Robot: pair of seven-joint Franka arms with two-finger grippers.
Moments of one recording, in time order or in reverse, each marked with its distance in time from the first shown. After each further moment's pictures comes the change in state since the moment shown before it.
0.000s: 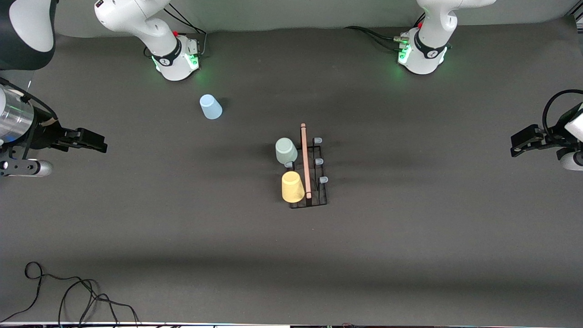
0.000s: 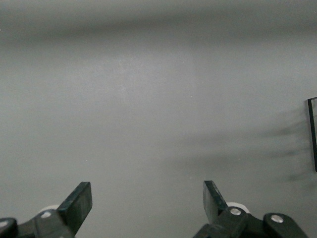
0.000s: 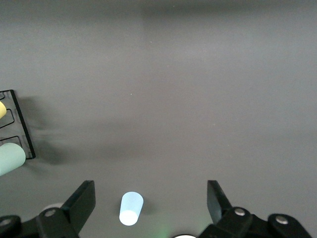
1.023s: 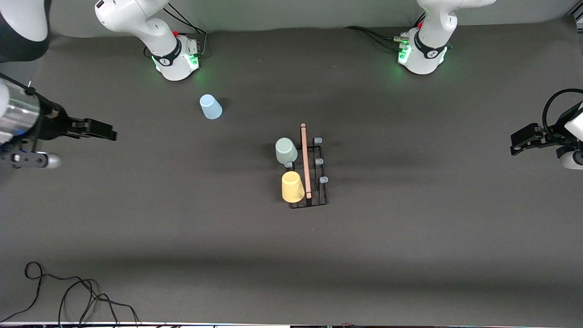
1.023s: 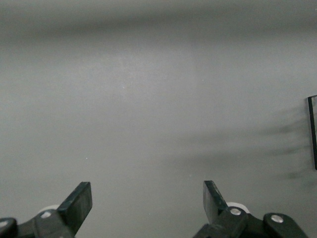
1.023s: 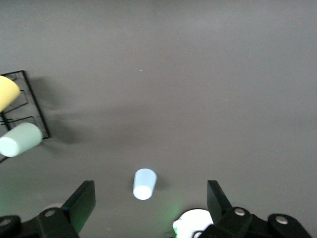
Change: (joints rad) left arm 0.000 -0.001 0.001 0.000 0.000 -0.005 0.000; right arm 0.123 0.010 -0.140 0.030 0.054 -0.121 0.021
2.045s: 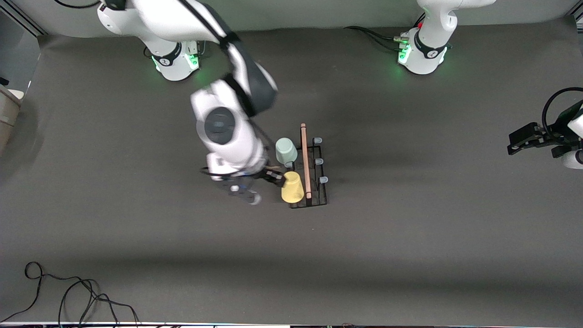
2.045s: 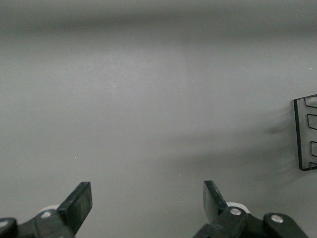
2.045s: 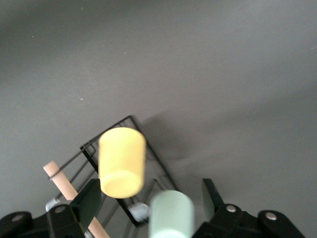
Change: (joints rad) left arm 0.005 -0.002 0.003 0.000 -0.047 -0.013 -0.011; right arm 0.139 0.323 0.324 0.007 0.162 0.516 0.753
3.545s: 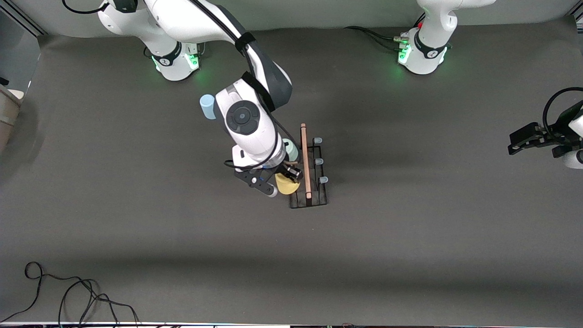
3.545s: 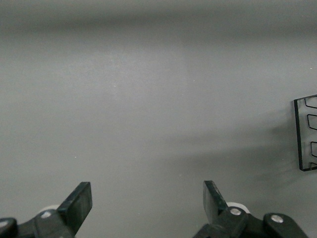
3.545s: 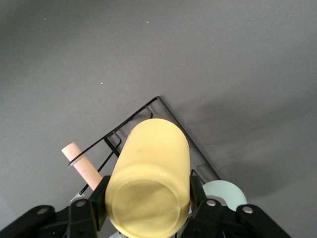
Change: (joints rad) left arm 0.001 -0.001 0.001 -0.001 0.000 0.000 0.000; right arm 0.090 0.099 0.082 -0.061 0.001 0.294 0.241
